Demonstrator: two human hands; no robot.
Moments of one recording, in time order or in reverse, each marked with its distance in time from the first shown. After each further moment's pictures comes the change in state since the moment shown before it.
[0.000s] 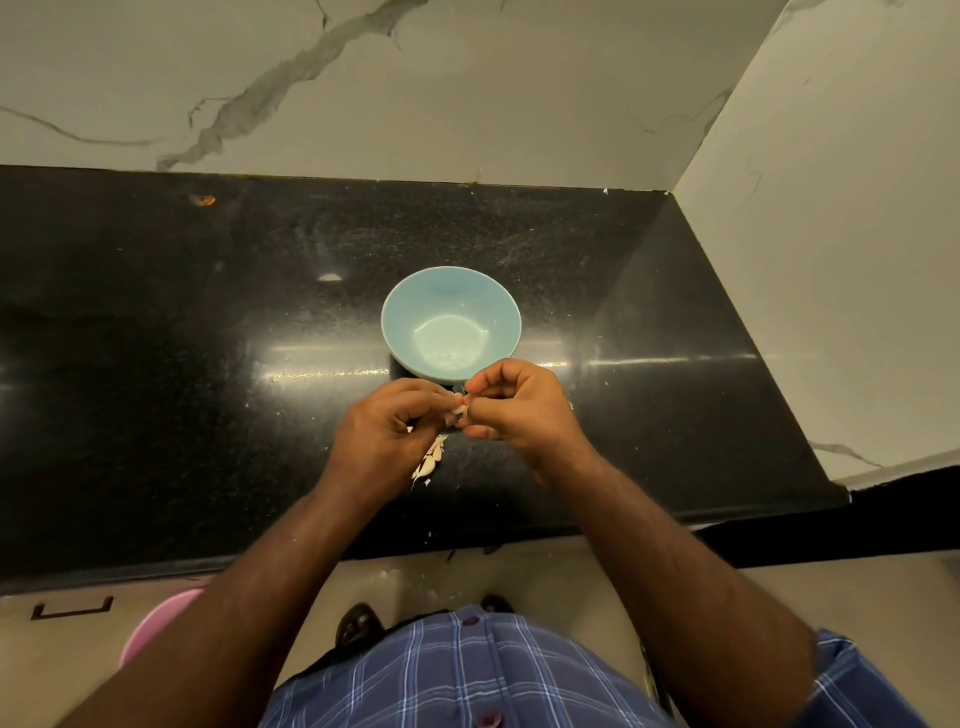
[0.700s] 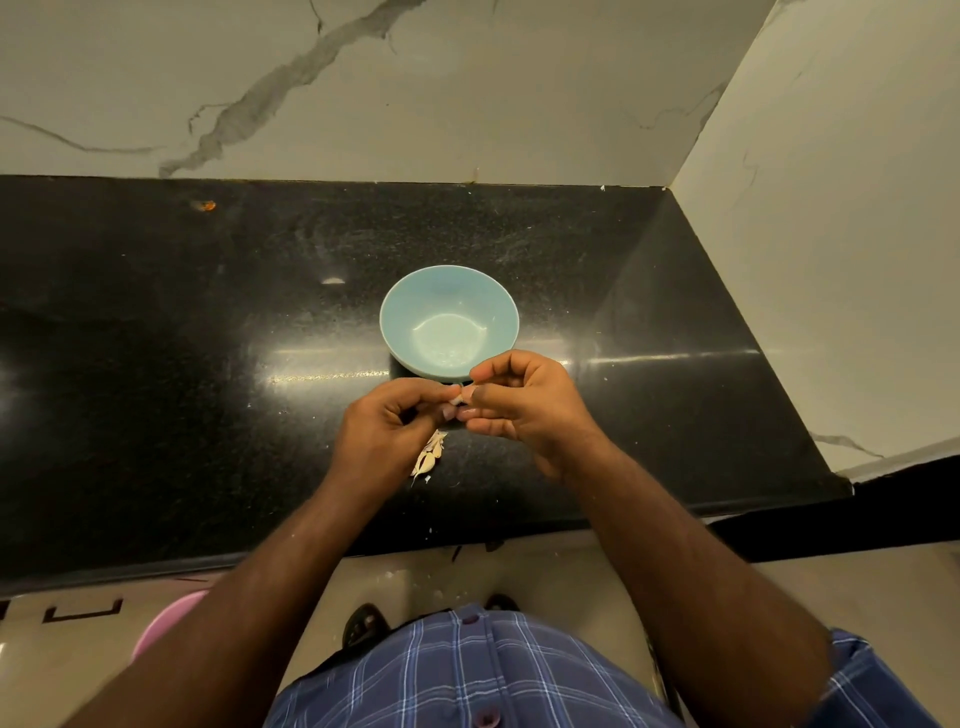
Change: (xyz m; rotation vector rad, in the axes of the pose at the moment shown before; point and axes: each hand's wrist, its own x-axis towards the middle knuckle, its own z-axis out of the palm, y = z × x) left_hand -0.002 -0.011 0.010 -0.275 0.017 -0.192; right_hand -0.006 -0.010 -0.009 0.151 -0.048 0.079
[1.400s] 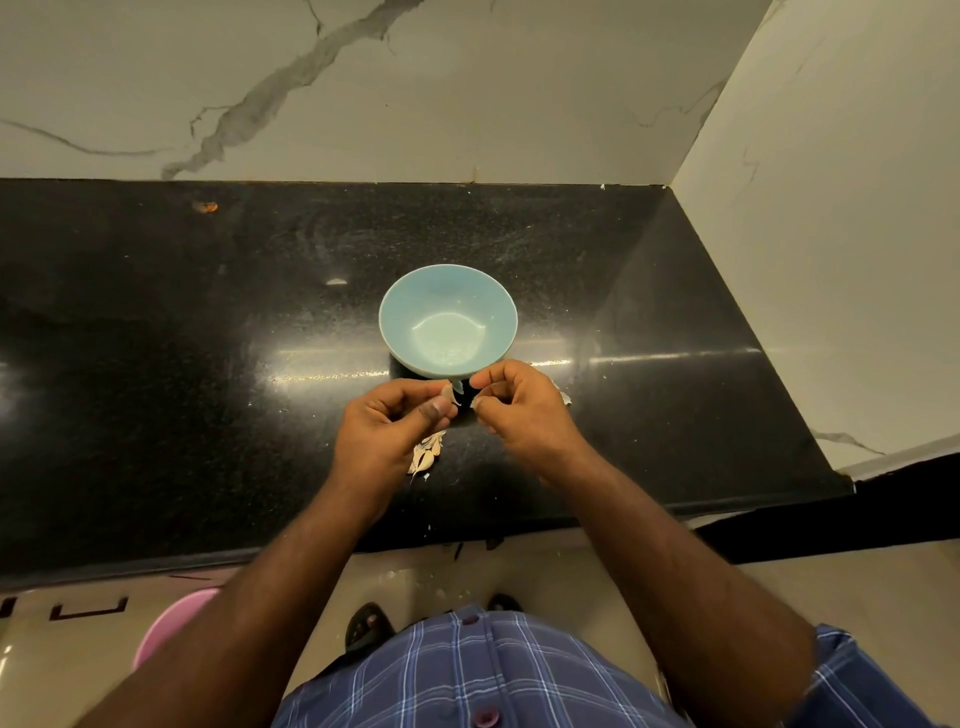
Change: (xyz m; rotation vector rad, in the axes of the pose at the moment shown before) left_hand -0.009 0.016 0.011 -0.418 0.094 -0.237; right_hand 0.010 0.029 -0.004 -0.401 0.102 -0.144
